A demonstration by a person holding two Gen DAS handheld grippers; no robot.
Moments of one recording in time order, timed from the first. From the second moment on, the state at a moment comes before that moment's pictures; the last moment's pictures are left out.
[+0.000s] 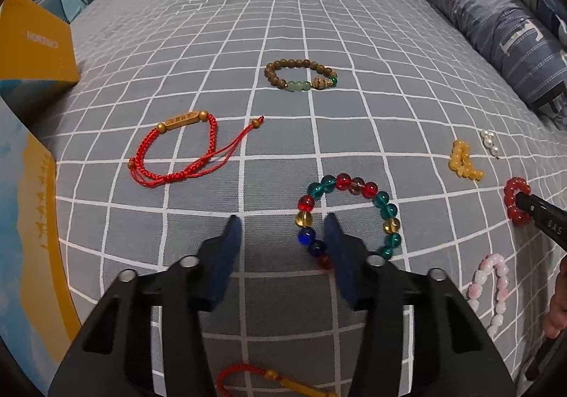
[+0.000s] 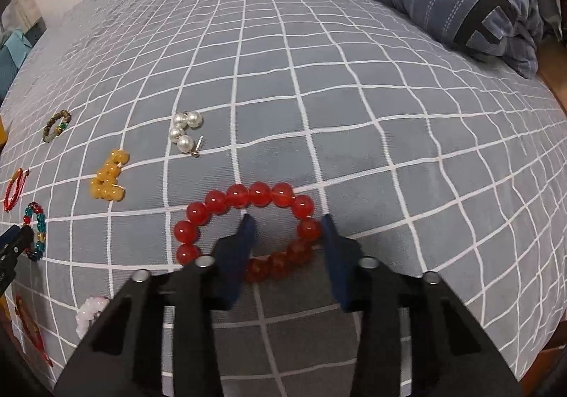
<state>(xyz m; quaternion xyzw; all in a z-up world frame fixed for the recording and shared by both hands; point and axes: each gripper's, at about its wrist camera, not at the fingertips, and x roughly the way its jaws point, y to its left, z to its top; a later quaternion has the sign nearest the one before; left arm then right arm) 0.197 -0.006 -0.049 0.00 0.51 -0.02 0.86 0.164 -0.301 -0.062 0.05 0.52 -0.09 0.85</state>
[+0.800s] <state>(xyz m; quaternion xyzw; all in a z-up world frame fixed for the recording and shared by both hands) 0.184 0.004 -0.027 -0.02 0.49 -0.05 0.87 0.148 -0.300 -0.038 0.06 0.49 -0.08 0.86</state>
